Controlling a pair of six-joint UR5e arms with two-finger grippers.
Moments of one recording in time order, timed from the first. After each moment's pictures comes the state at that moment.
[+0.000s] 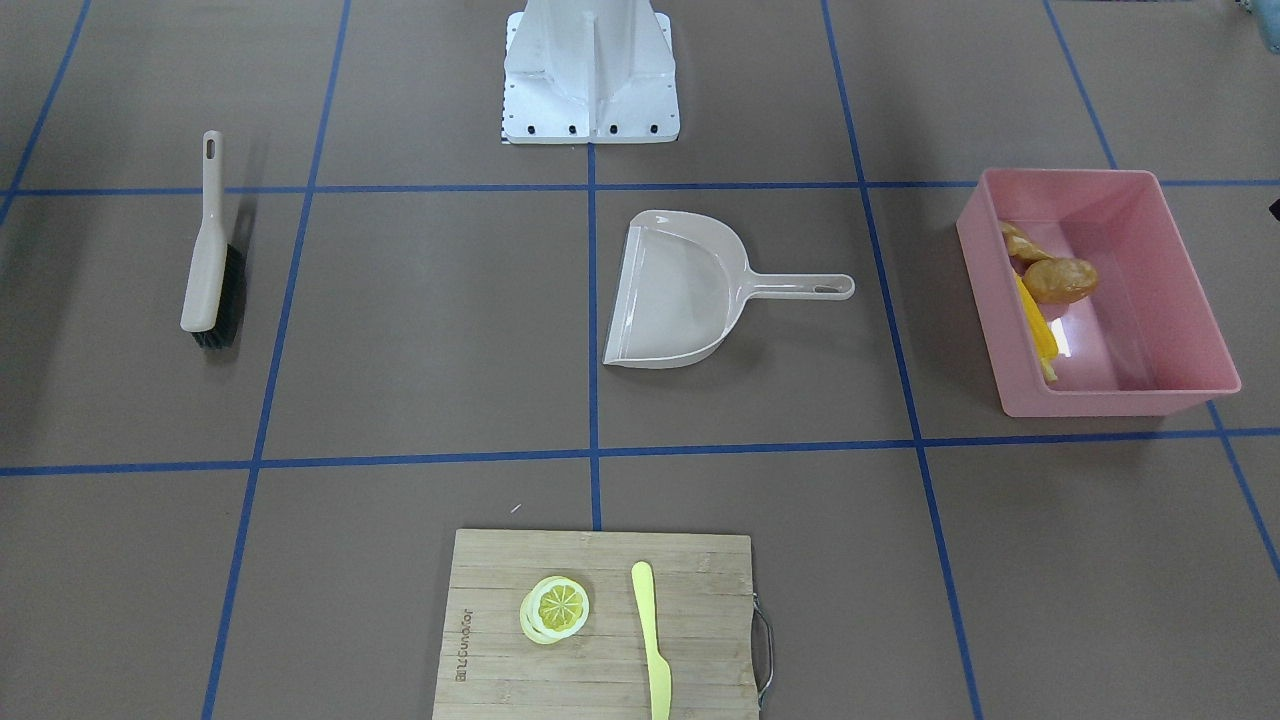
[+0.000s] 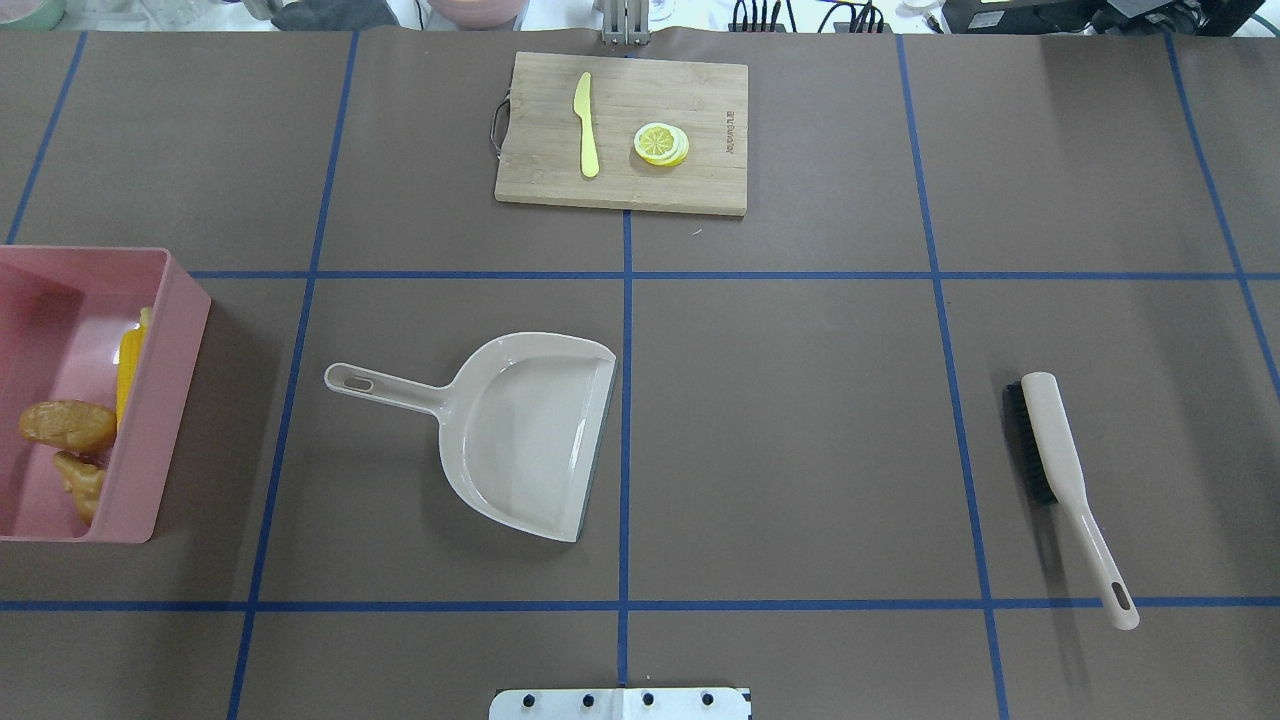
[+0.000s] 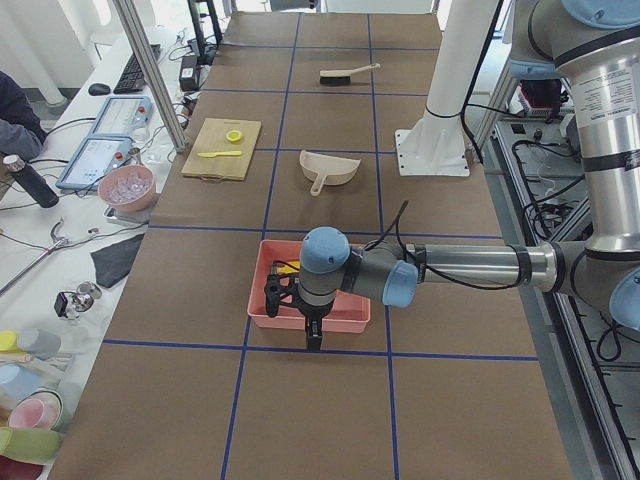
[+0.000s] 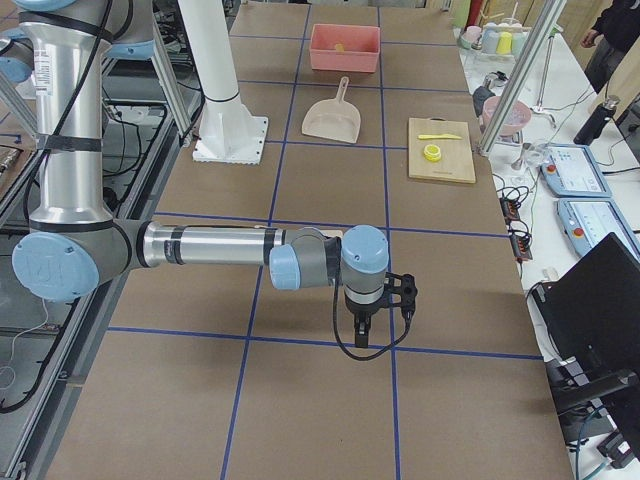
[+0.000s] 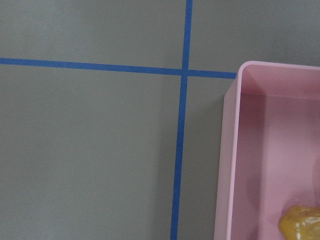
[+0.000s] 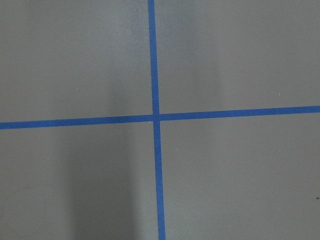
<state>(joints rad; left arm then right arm) -1.50 -1.30 -1.82 -1.83 -2.31 -0.30 1.56 -1.63 1.64 -1.45 2.32 0.17</state>
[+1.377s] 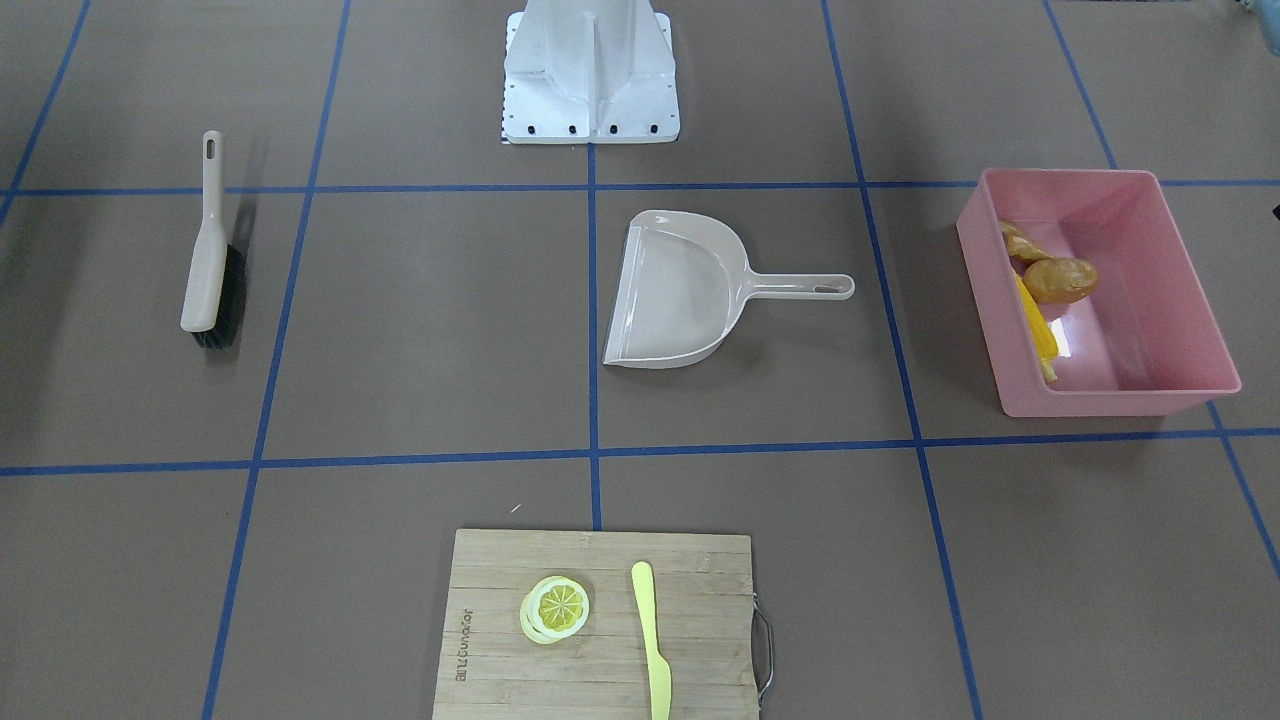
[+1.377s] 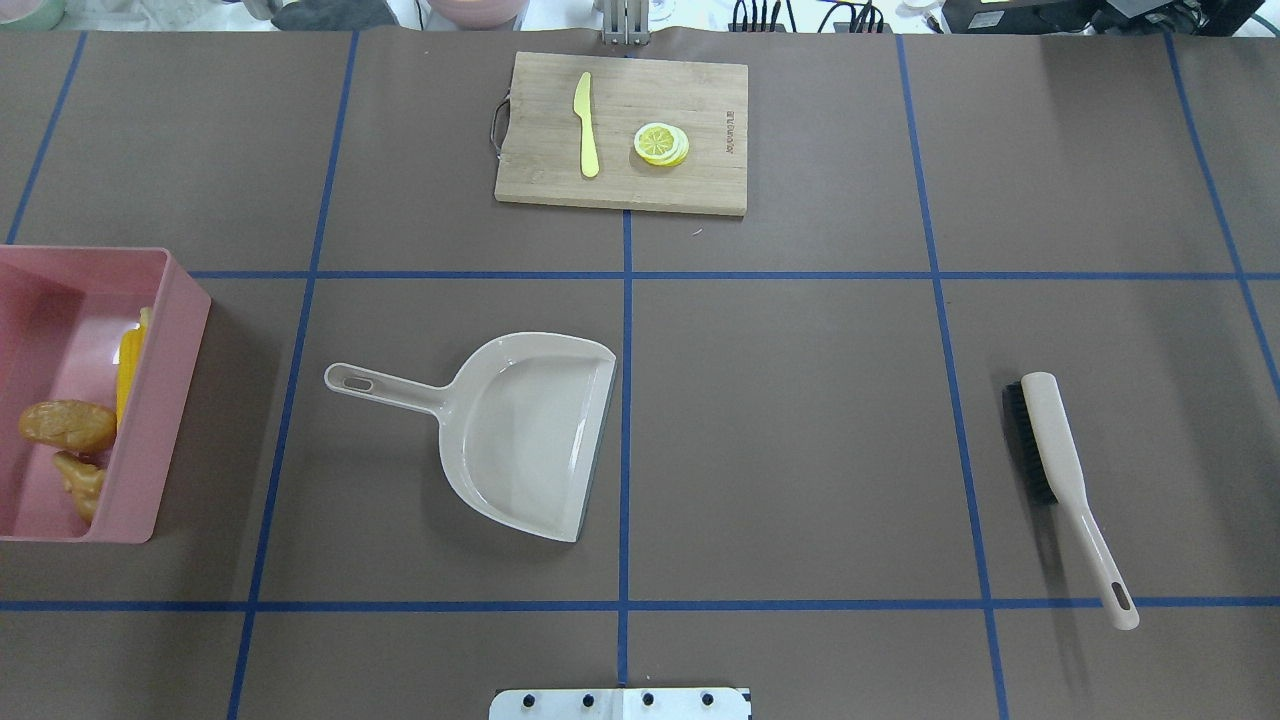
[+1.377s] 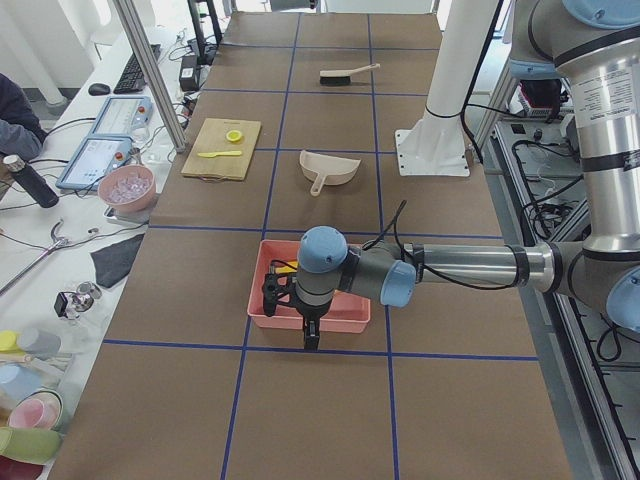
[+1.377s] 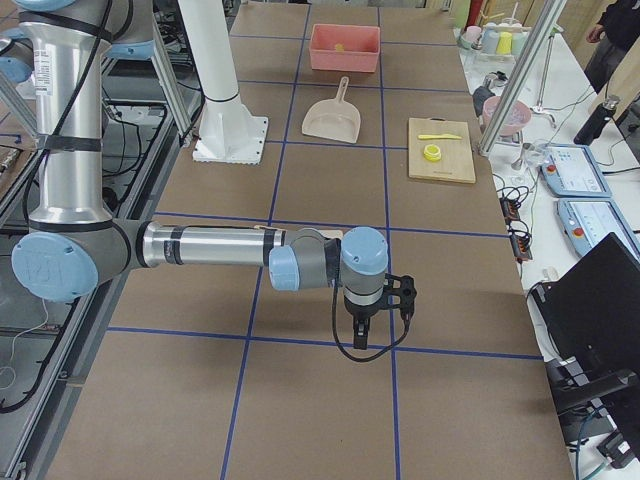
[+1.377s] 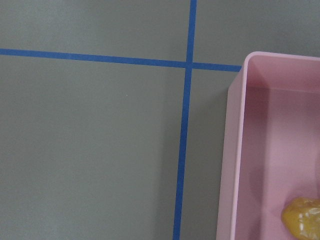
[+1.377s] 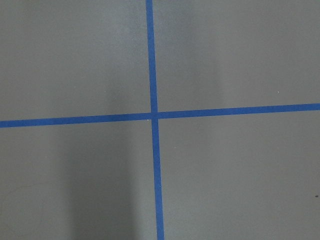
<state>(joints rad) -1.50 -1.32 -1.81 -1.83 -2.31 -0.29 1.56 -1.63 1.64 -1.45 2.32 0.17</state>
